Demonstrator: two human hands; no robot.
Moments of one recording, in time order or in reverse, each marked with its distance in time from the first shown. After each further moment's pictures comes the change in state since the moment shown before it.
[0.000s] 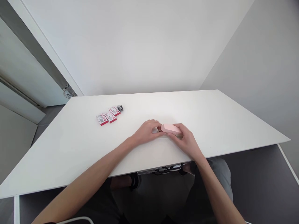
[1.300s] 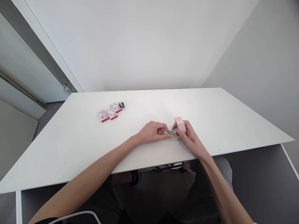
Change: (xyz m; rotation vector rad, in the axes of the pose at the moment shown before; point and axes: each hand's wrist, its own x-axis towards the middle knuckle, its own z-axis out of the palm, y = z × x) left_hand -0.002 0.008 0.009 -0.175 -0.119 -0.082; right_hand -0.005 0.006 -0.008 0.214 -0.119 -0.052
